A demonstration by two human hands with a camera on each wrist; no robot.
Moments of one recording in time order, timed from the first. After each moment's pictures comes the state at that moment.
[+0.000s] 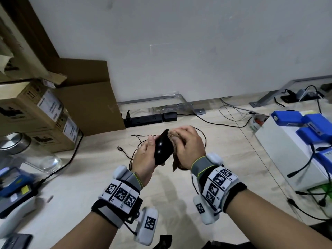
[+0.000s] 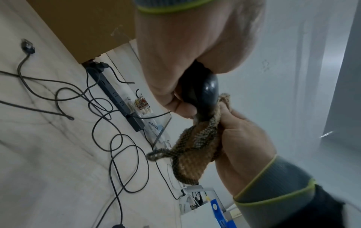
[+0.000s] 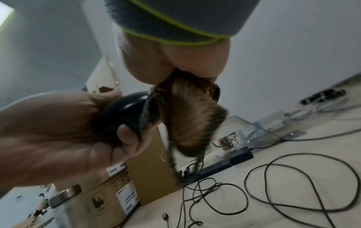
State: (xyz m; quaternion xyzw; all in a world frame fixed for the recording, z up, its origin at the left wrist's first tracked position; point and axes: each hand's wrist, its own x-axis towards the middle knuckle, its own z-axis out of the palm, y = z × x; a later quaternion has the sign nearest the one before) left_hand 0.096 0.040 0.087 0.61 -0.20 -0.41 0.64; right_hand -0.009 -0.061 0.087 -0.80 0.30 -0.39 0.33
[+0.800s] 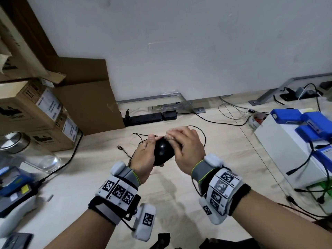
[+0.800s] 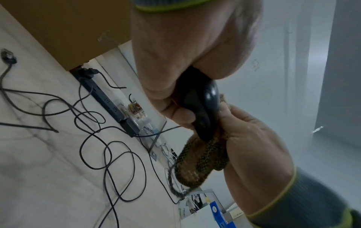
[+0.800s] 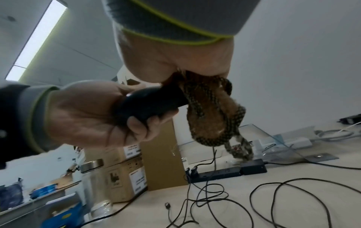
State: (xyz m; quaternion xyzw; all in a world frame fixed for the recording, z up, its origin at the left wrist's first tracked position) left_hand 0.096 0.044 0.099 0.62 -0.23 -0.42 0.62; right_hand -0.017 -0.052 0.084 -0.86 0.26 -0.35 0.24
